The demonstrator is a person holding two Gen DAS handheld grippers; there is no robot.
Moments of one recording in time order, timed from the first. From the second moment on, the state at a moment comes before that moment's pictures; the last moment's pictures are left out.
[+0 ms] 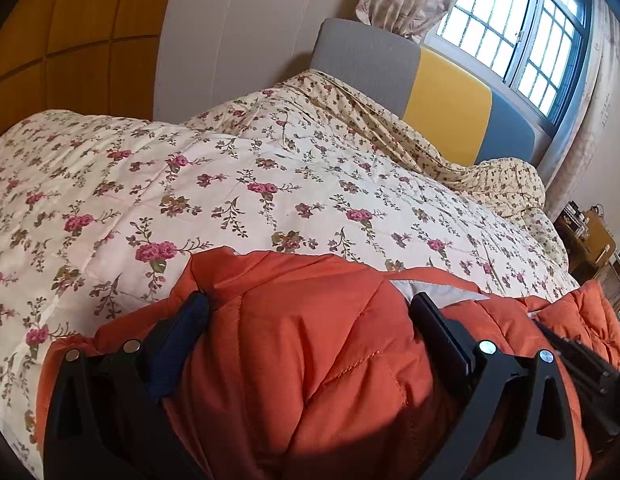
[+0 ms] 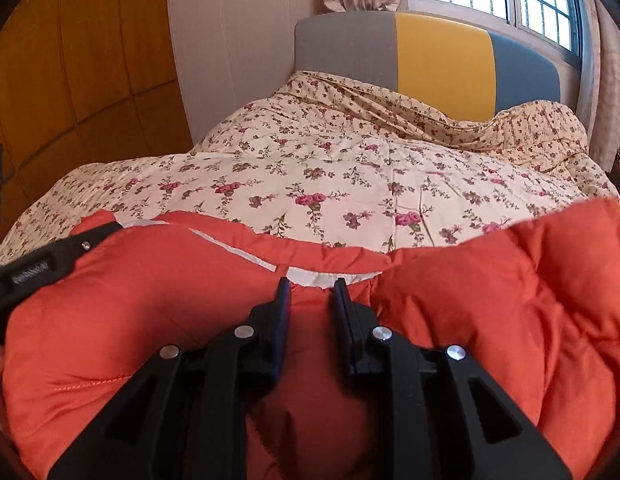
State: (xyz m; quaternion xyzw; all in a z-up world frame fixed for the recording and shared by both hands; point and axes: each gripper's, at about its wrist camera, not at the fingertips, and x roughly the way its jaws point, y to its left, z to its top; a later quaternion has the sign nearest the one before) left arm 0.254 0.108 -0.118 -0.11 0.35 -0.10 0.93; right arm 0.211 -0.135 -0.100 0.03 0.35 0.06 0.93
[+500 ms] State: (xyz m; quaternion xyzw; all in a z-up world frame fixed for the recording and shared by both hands) left arm 0.256 0.105 -0.119 -0.11 0.35 -0.09 0.93; right arm 0.175 -0.247 -0.050 0.09 0.33 0.02 0.94
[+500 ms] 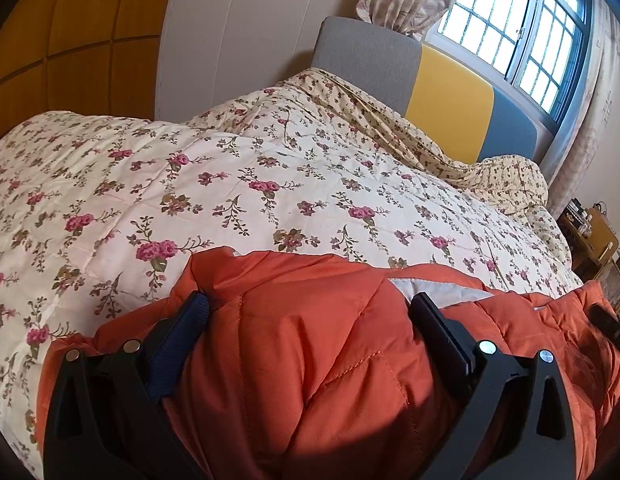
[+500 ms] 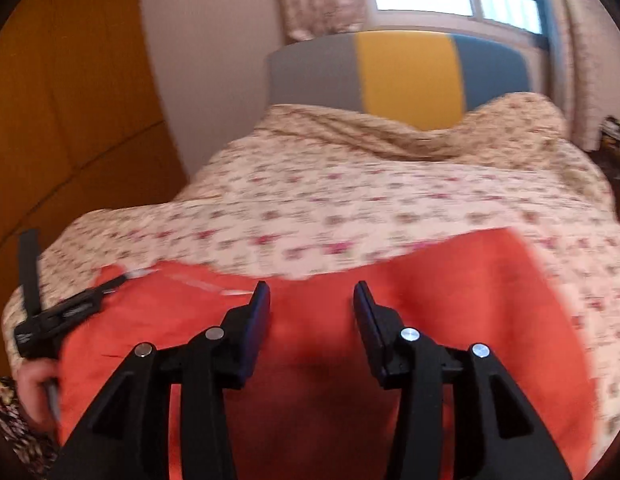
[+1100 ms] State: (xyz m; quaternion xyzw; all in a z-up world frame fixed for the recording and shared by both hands) left arm 0.257 0.104 -0.119 -0.10 0.35 -0.09 0.93; right arm 0.191 -0.277 -0.111 0.08 0.36 -0.03 0.93
